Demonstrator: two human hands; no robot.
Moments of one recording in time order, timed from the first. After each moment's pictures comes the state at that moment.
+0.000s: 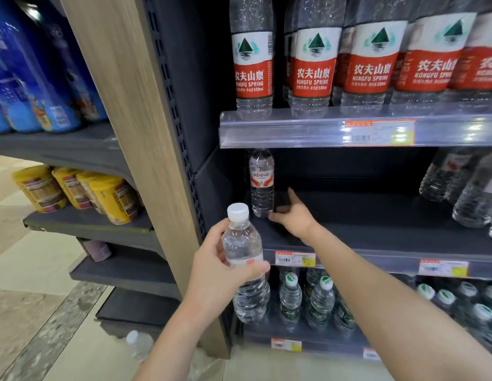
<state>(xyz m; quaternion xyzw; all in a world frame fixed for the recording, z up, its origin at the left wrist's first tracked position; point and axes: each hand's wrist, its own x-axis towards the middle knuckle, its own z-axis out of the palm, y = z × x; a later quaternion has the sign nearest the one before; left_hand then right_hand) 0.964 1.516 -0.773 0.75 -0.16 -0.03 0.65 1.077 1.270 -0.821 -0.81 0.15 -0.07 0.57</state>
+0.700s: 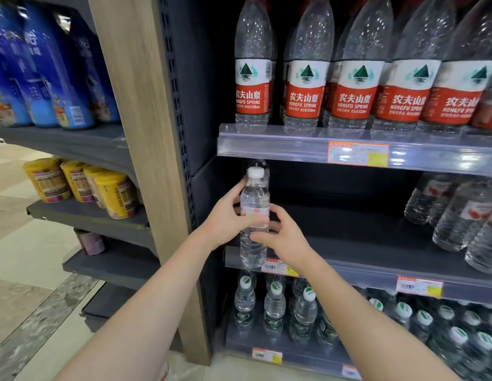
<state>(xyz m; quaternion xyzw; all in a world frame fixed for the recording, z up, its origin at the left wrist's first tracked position) 1.051 1.465 -0.740 0.76 -0.28 -0.06 0.58 0.989 1.300 -0.783 -0.75 0.00 -0.08 0.65</state>
